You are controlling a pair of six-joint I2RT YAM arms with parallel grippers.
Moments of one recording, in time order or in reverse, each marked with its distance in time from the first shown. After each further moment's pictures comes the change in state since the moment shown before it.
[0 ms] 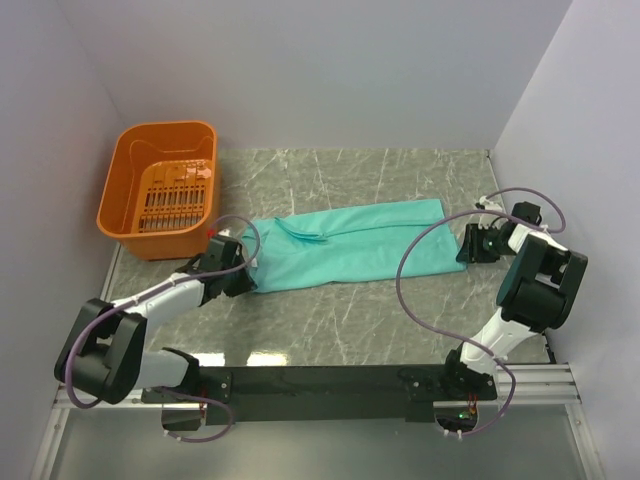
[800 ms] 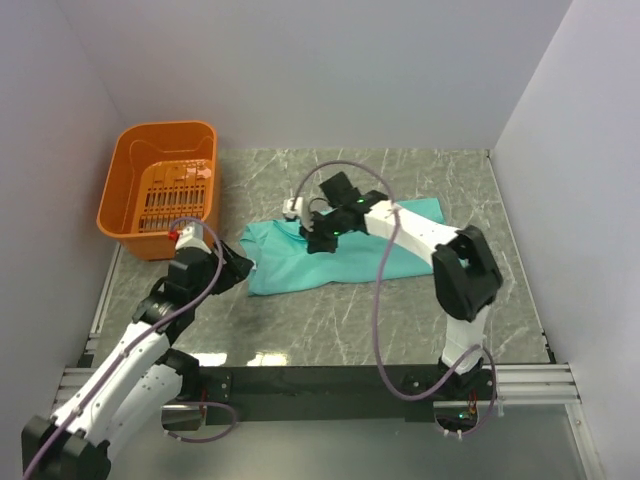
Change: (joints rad) left arm -0.004 -0.564 -0.051 -0.138 -0.079 -0.096; right arm 1.110 0.124 0.431 -0.103 -0.065 -0.216
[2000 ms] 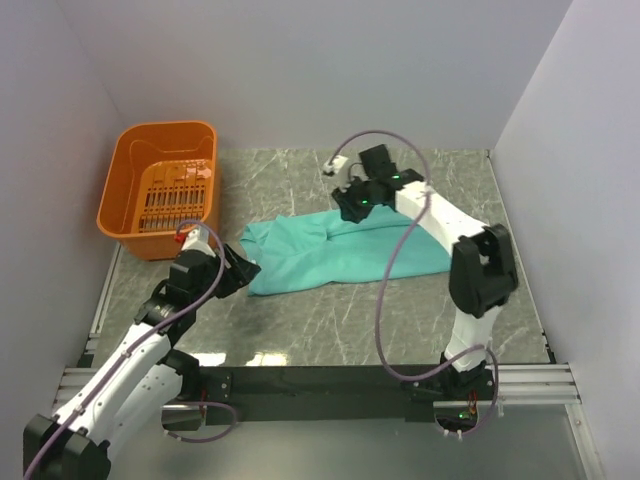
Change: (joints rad) left arm 0.000 -0.052 -0.031 0.008 0.092 -0.028; right arm -0.160 0.048 0.123 0.009 0.267 0.240
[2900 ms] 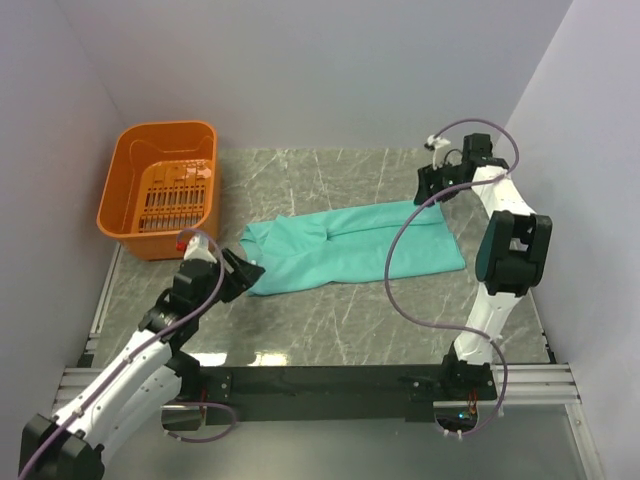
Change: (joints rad) left arm -0.057 0.025 -0.051 0.121 -0.034 -0.081; right arm -0.595 0.071 0.071 -0.055 -0.198 0.024
